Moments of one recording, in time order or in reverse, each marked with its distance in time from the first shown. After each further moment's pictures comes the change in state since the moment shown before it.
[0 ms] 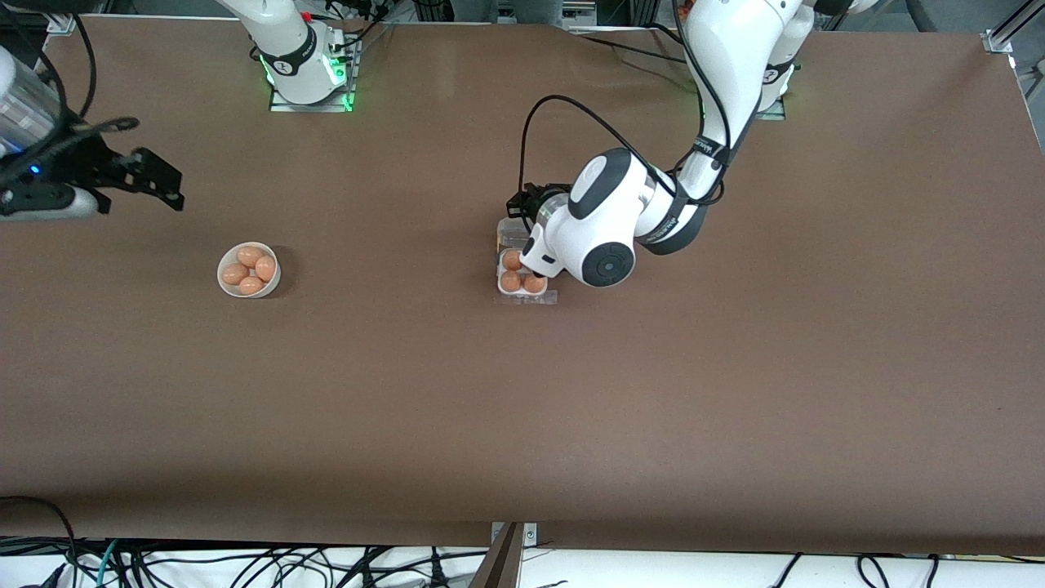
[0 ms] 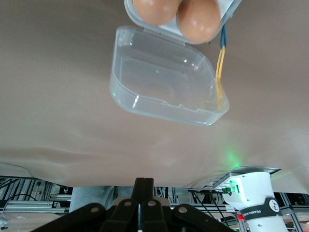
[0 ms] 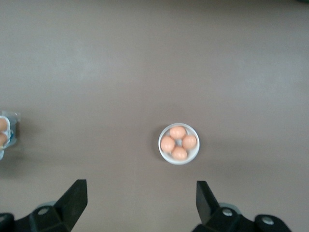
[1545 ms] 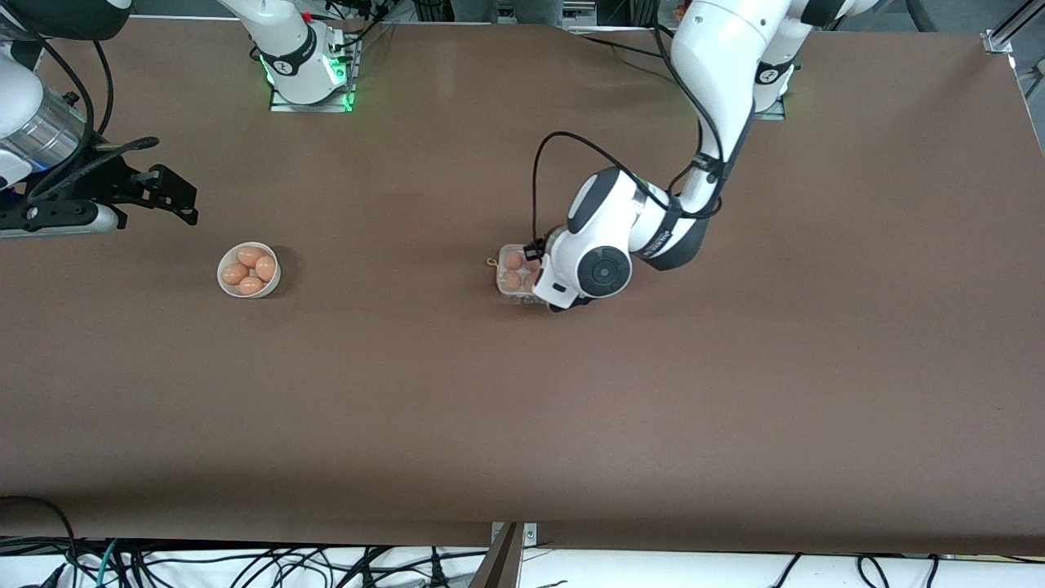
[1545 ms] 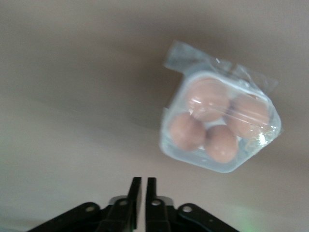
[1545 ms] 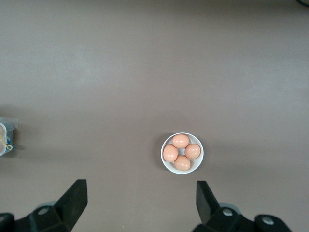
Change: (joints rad) left arm -0.029 0.034 0.112 0.042 0.231 0.104 -0.009; right arm -0.042 0.025 0.061 -0.052 0.001 0.113 0.001
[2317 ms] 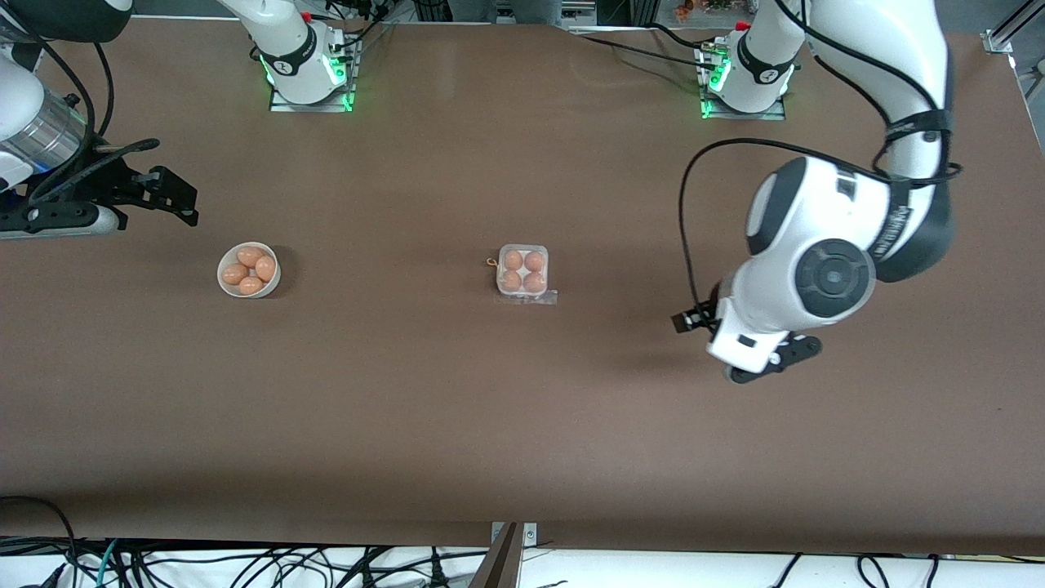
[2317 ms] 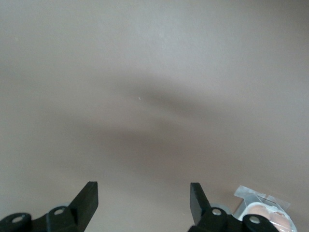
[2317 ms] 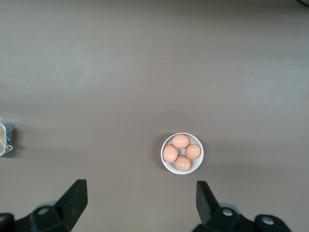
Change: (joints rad) left arm 0.297 -0.116 0.021 0.191 0.359 -0.093 0.177; right arm 0.000 0.002 0.000 0.000 0.000 0.002 0.000
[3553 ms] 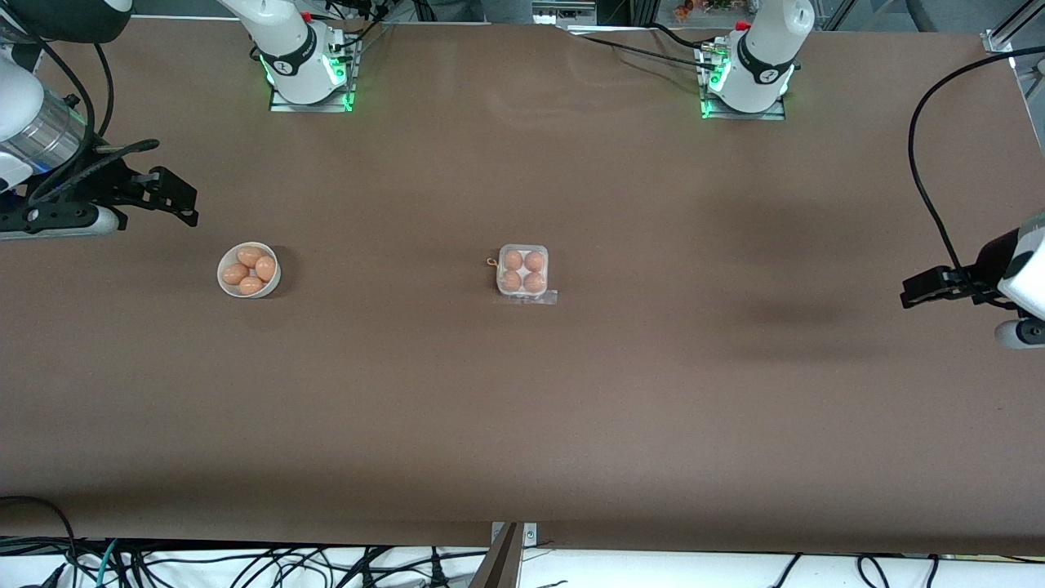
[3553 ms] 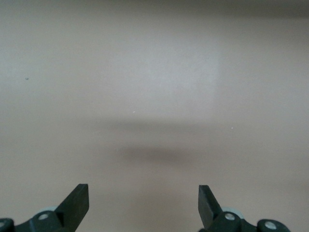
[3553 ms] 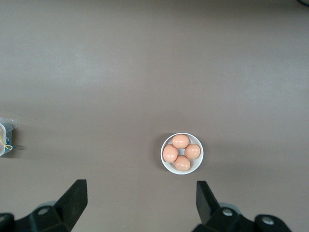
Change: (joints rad) left arm 0.276 -0.336 0.047 -0.260 0.099 0.104 0.608; right arm -0.001 0.001 0.000 0.000 0.000 0.001 -0.001
